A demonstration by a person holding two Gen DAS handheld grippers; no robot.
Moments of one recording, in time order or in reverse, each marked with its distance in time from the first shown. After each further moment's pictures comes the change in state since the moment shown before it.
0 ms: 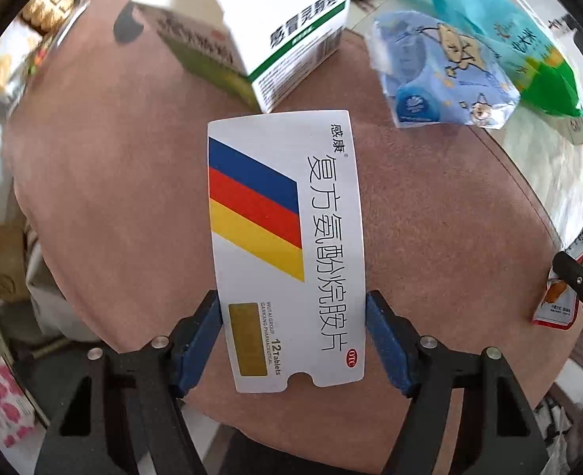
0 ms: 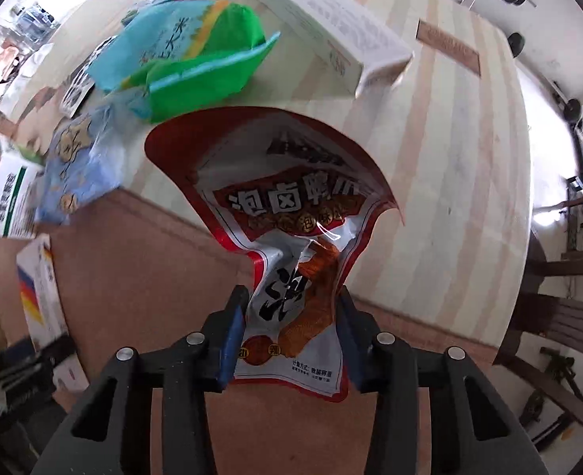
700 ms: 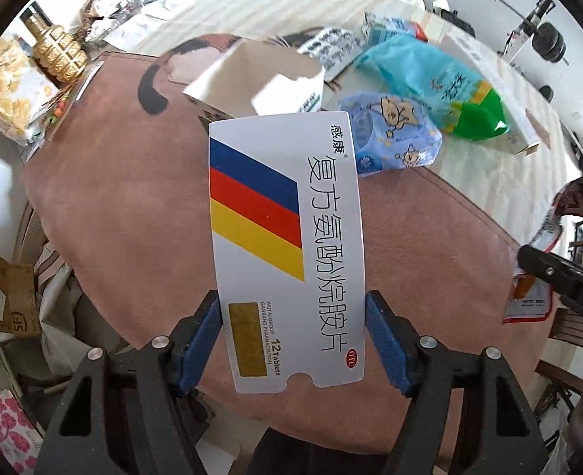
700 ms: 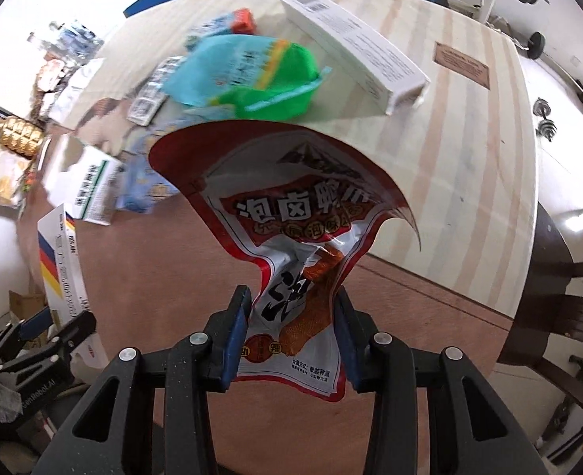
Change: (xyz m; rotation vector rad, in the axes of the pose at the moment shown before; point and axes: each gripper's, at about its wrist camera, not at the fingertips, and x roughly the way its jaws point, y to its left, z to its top) left arm -0.102 -0.012 -0.038 0.068 -0.195 -0.046; right arm -0.074 0.004 -0.014 -0.033 -0.056 0.152
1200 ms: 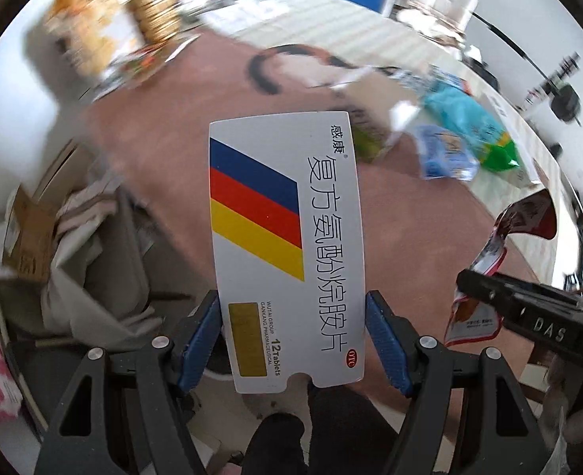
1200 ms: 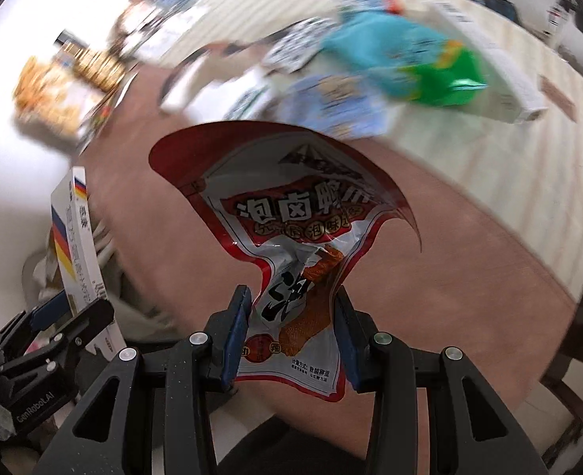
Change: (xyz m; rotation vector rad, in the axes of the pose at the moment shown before) left arm -0.050 0.116 -0.082 -0.196 -0.074 -0.013; right arm -0.012 0.130 -0.061 -0.192 0.072 0.143
